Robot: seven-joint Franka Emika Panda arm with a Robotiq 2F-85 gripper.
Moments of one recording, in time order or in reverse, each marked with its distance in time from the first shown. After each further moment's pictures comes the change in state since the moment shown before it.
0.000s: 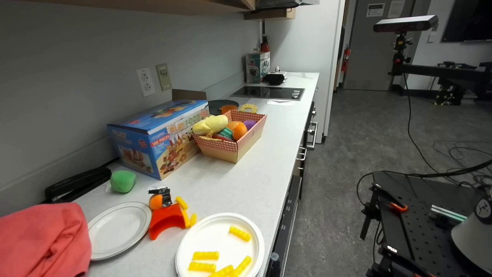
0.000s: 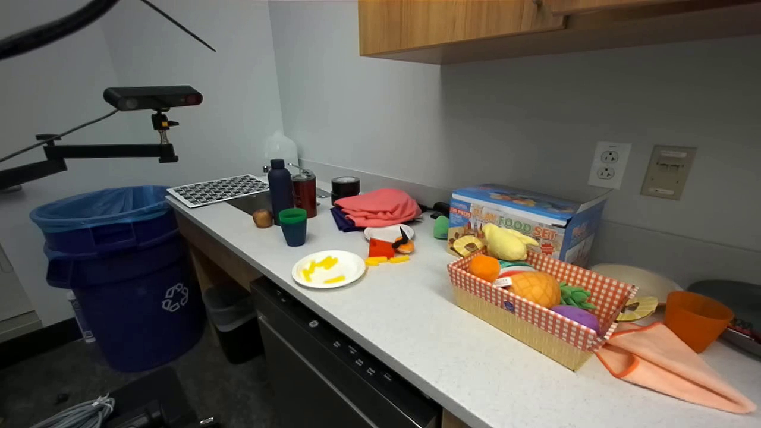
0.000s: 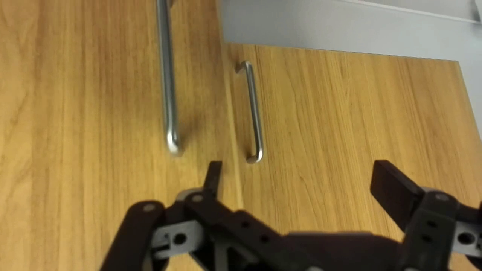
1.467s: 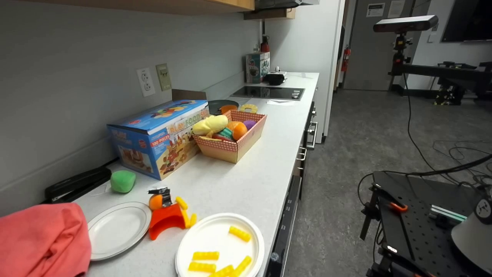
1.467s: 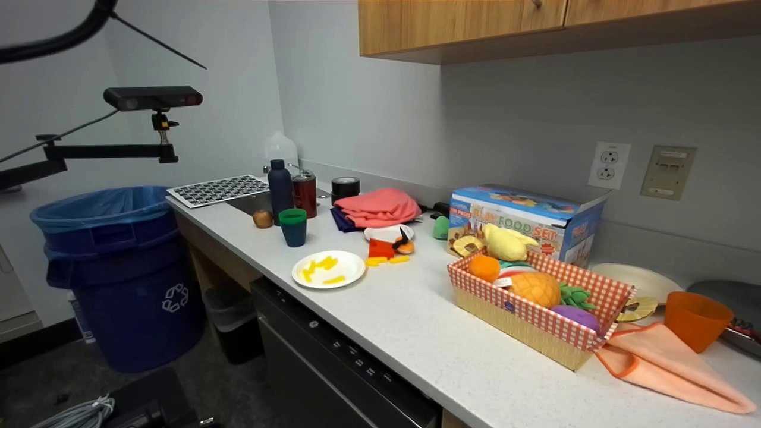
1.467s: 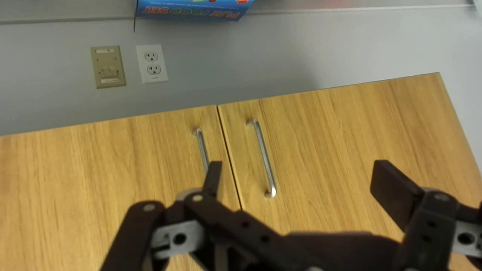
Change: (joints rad) arm -0.043 -0.224 -0.053 -0.294 -0.010 -0.003 0.016
